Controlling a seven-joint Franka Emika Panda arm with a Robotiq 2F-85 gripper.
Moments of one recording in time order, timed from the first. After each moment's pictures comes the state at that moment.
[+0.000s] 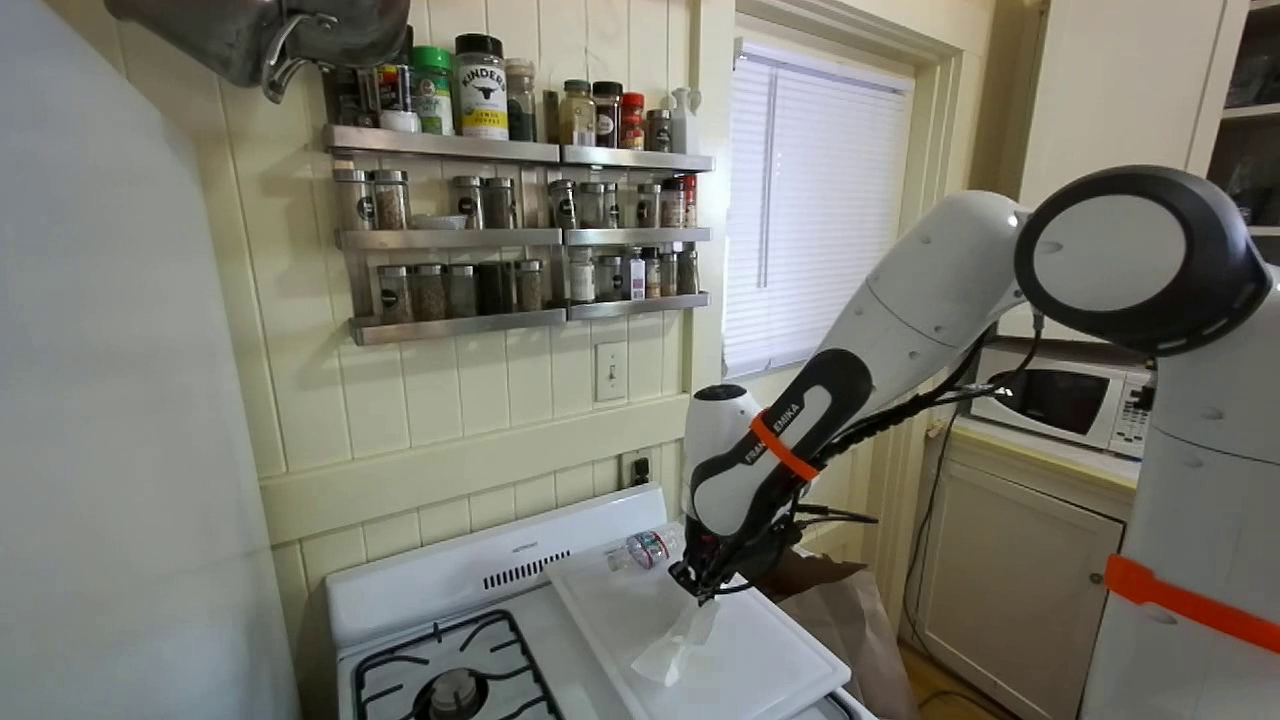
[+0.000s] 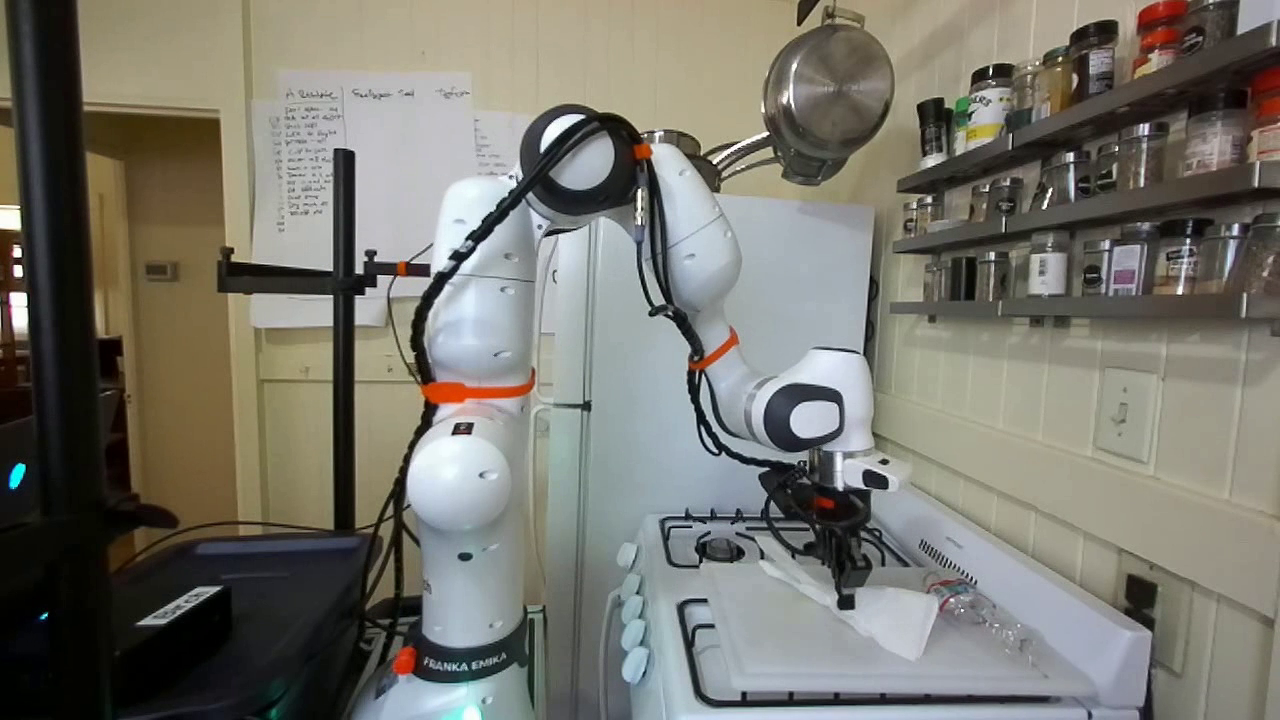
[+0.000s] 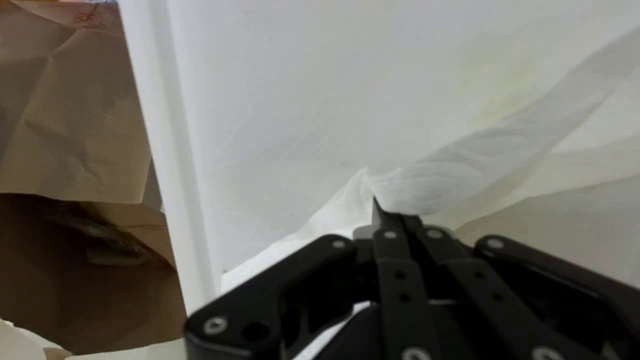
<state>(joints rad) -0.02 0.03 0.06 -2.51 -0.12 2.63 0.31</state>
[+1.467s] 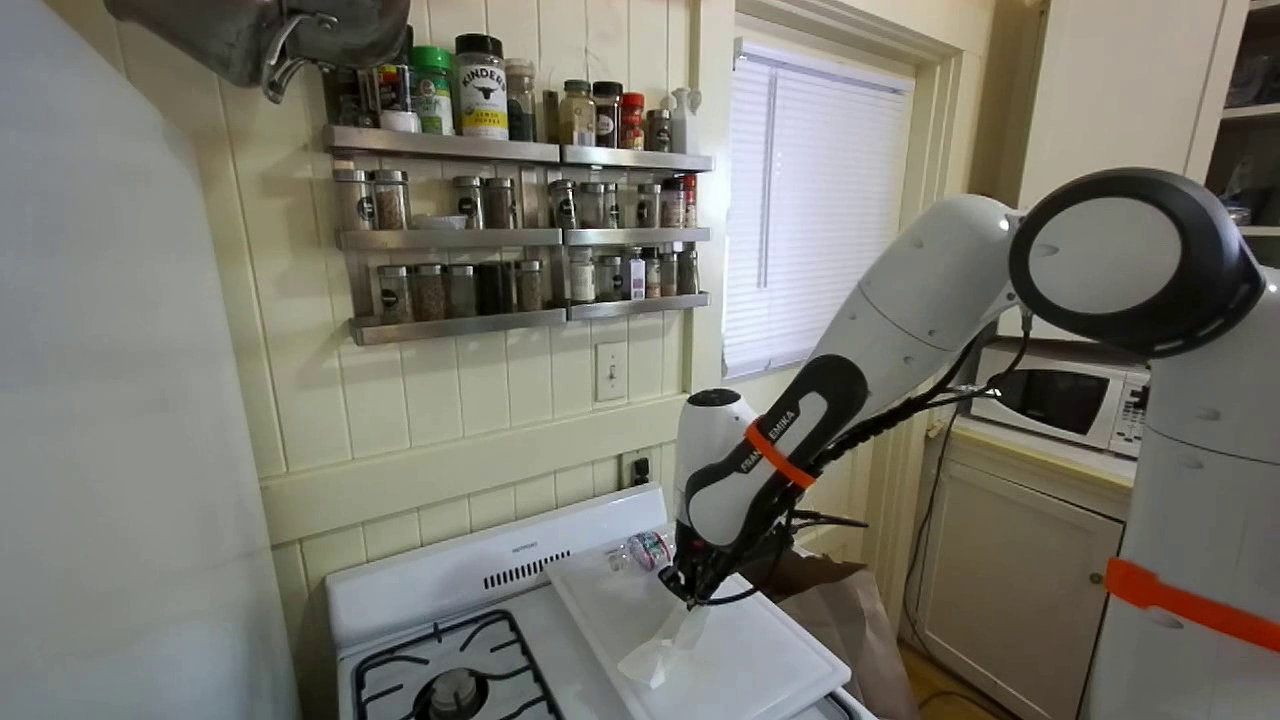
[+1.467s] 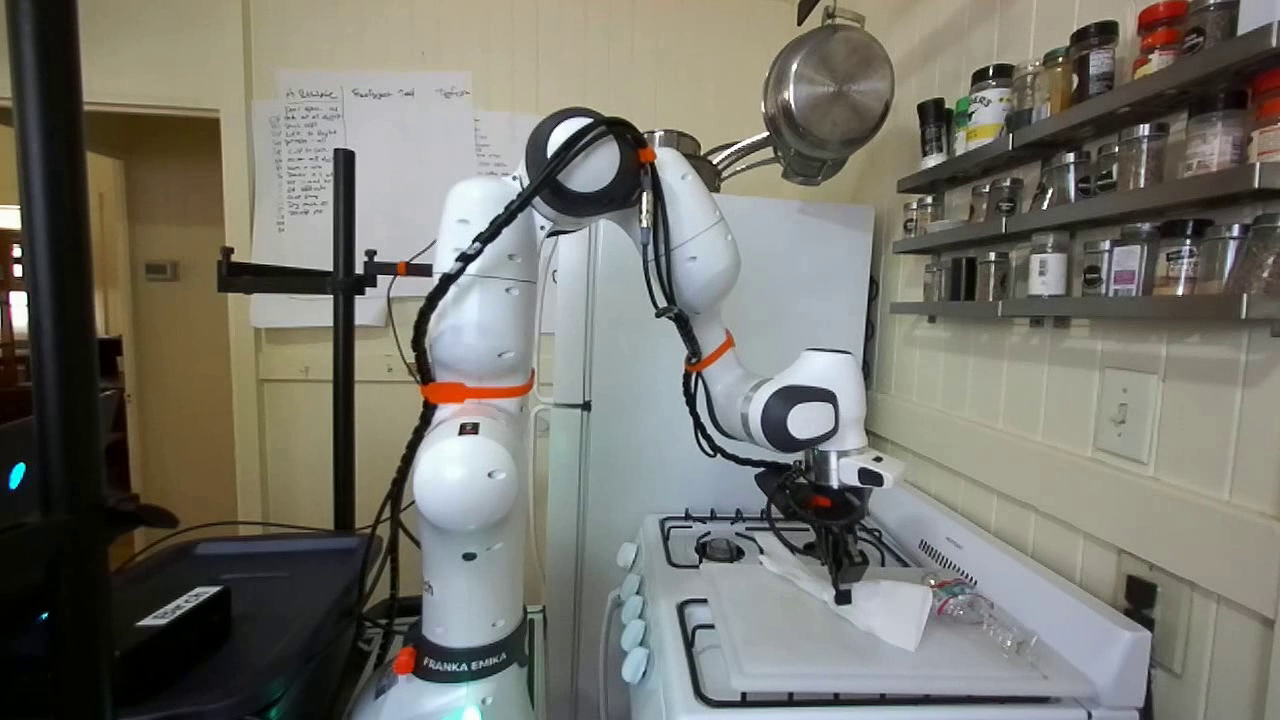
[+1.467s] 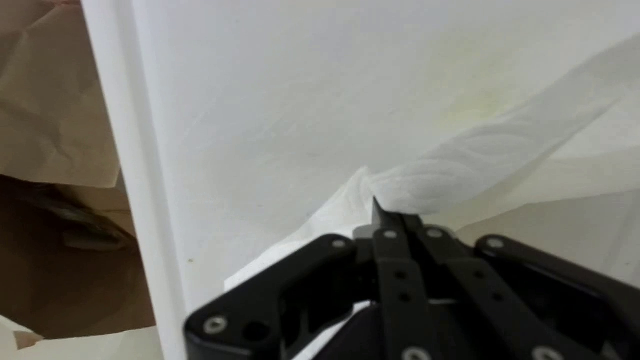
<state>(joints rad) 0.04 0.04 0.04 -2.51 -0.13 2.66 0.30</state>
